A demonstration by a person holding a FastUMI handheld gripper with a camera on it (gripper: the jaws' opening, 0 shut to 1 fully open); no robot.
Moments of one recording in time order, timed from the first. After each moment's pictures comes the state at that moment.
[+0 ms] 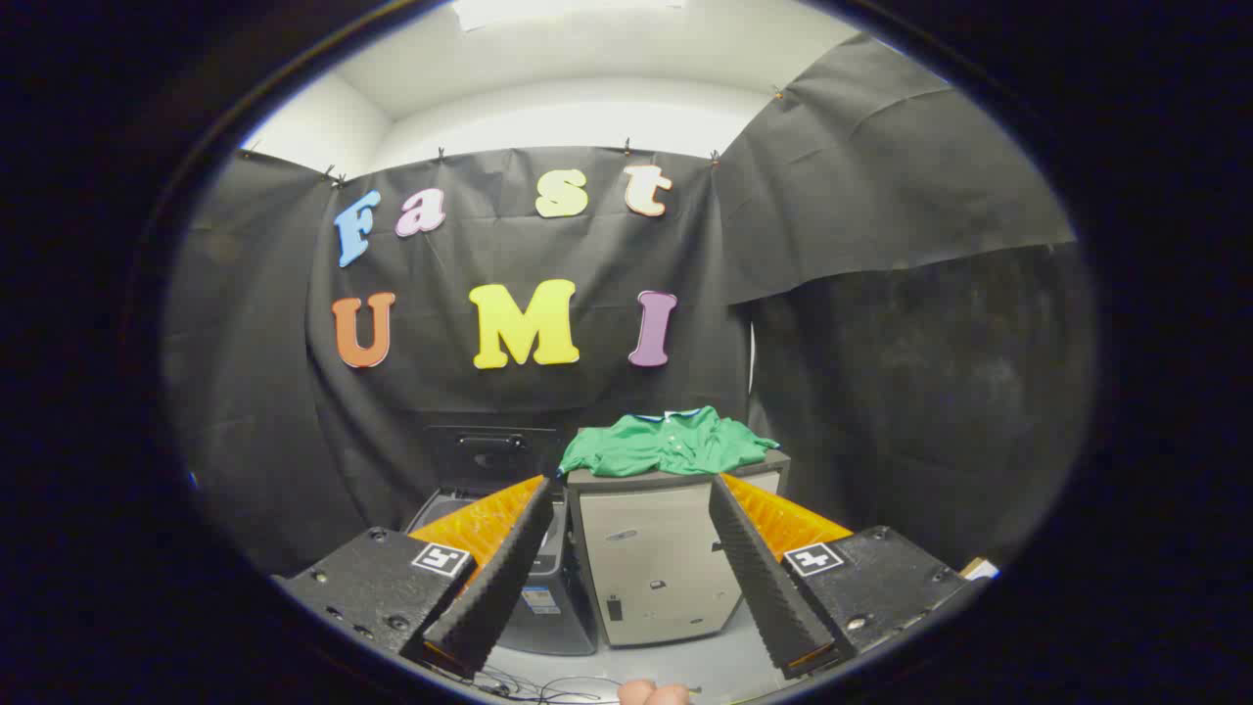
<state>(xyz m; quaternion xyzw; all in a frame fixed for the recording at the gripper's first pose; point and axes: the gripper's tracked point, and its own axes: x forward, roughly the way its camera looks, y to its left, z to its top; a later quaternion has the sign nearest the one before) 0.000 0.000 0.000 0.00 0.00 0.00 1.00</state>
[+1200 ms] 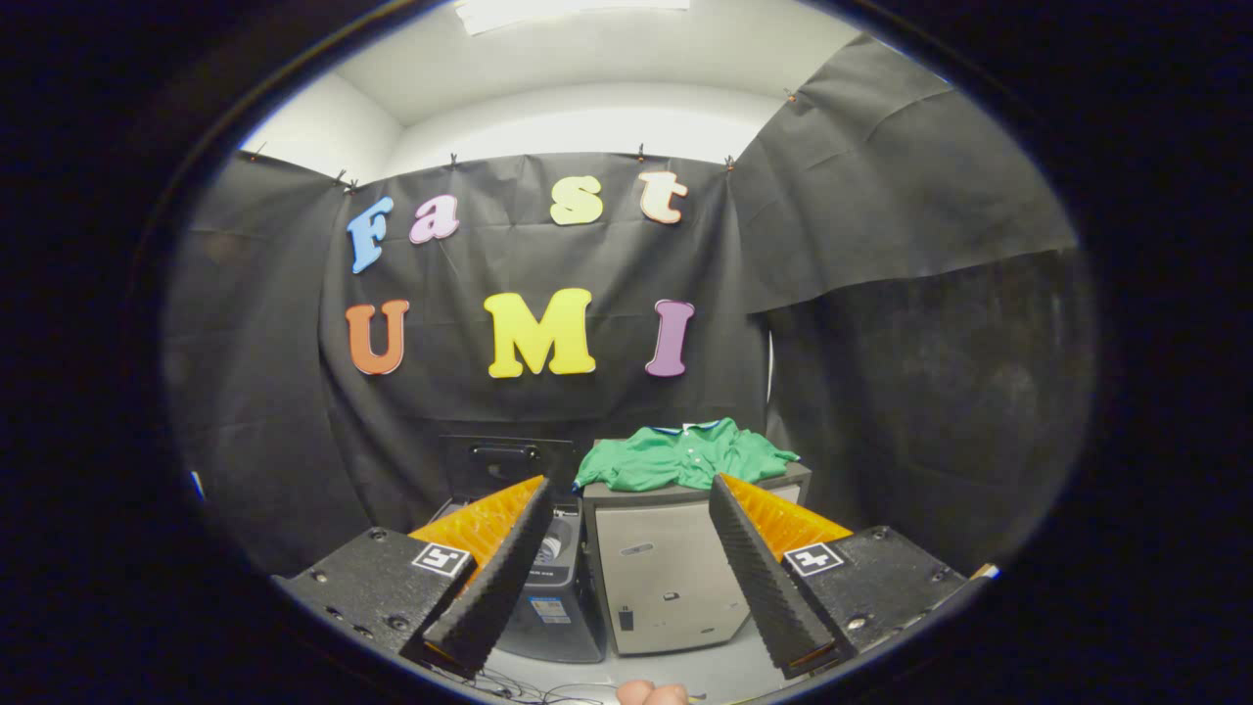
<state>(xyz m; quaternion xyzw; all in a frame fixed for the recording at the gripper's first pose) 0.021 0.013 0.015 -0.01 -0.01 0.03 1.00</state>
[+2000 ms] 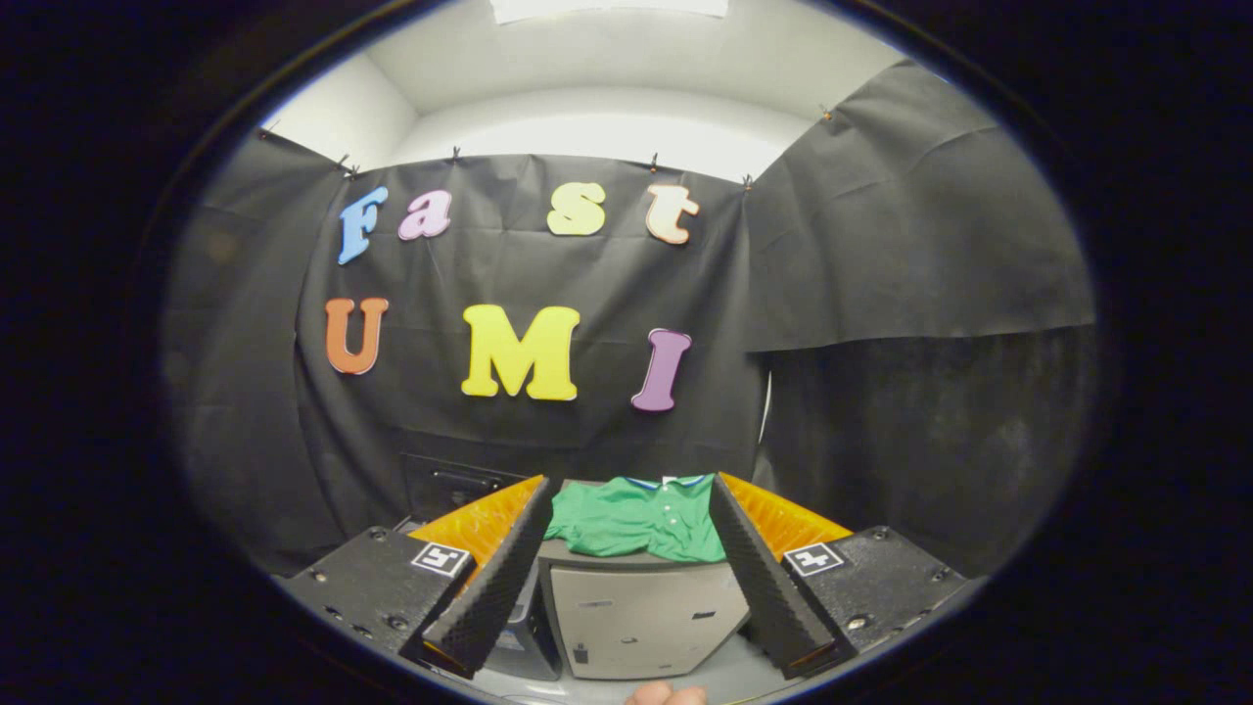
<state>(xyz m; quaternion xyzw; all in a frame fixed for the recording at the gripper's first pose) 0.145 -0.018 0.092 -0.05 -0.04 0.02 1.00</state>
